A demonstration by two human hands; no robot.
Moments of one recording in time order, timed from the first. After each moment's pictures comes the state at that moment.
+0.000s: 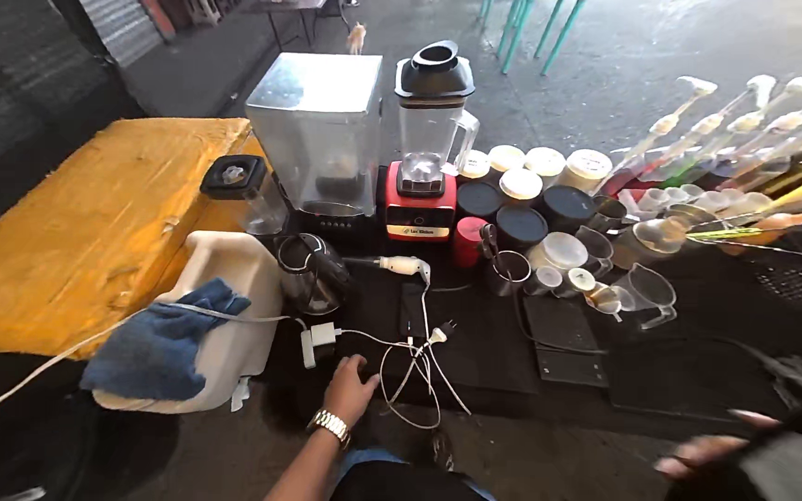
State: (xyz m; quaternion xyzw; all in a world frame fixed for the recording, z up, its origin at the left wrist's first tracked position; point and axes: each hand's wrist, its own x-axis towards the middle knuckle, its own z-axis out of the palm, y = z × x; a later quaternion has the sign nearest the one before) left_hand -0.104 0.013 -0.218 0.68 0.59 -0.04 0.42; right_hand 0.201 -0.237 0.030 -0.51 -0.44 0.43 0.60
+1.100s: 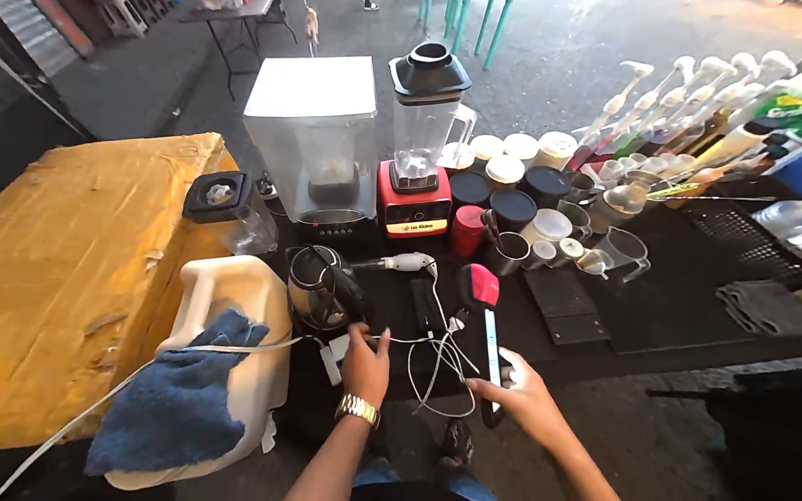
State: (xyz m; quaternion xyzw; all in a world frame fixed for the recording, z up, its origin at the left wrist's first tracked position) left_hand -0.108 0.059 -0.183 0.69 0.58 0.14 0.41; right_hand 0.076 -0.126 -0.136 -0.81 -0.19 0.37 0.41
